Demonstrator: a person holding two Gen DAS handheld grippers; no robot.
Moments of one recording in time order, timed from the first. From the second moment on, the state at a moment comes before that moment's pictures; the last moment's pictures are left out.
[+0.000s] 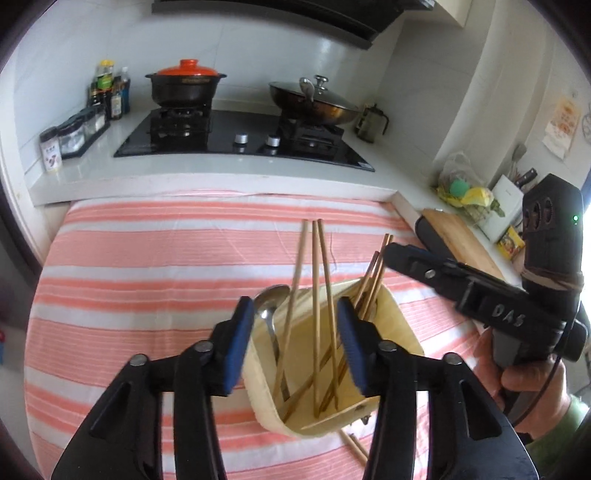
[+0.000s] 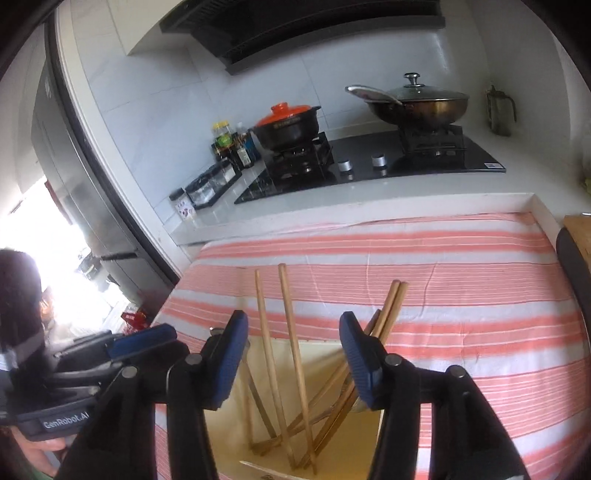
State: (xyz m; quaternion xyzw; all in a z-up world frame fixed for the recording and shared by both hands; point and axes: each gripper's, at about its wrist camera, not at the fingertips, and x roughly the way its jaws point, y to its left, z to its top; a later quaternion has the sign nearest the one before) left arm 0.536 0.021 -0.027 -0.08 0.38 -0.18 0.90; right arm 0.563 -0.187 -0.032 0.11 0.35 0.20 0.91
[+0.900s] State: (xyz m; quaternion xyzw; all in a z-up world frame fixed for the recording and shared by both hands) left arm 0.297 -0.048 -0.171 -0.04 0.46 -0.17 0.87; right arm 0.220 -0.293 -0.190 -0.01 0.39 0.06 0.92
